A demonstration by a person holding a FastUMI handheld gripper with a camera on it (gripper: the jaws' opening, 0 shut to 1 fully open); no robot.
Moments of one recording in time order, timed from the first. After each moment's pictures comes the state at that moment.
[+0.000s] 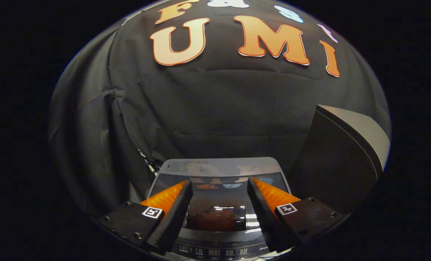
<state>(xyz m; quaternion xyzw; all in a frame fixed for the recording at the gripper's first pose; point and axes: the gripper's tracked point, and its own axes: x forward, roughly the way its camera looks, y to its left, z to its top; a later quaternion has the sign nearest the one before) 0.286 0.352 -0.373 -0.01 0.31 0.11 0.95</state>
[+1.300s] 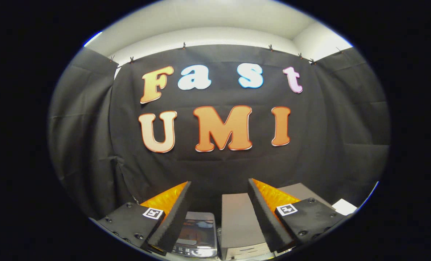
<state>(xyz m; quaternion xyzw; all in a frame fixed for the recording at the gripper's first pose) 0.159 0.105 0.000 0.00 0.06 0.05 1.00</state>
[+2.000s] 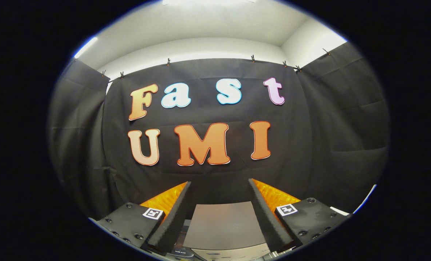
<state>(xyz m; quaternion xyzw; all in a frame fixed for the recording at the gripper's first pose) 0.131 -0.003 0.046 0.01 0.02 0.04 1.00</state>
